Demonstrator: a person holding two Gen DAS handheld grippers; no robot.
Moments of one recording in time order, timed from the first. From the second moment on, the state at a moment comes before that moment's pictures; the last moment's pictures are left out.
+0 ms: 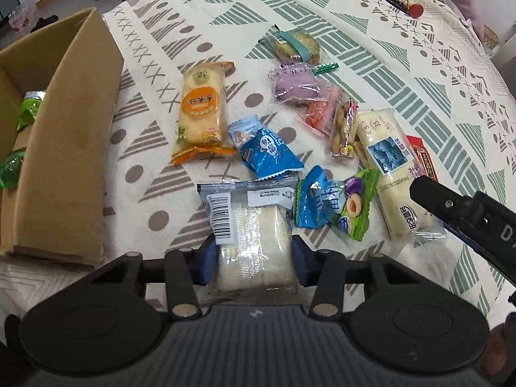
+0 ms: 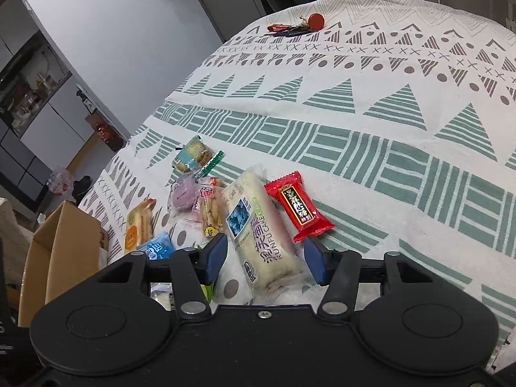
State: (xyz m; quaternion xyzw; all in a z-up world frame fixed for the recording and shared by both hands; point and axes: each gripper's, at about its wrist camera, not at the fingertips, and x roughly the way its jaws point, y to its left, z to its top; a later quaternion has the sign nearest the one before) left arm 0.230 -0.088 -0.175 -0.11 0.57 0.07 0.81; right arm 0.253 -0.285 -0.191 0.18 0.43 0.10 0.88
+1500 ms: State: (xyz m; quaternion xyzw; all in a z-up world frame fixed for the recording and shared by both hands) left arm 0.187 -0.025 -0.089 -0.10 0.49 0.04 0.86; right arm 0.204 -0.249 -0.130 0.17 0.41 0.12 0.89
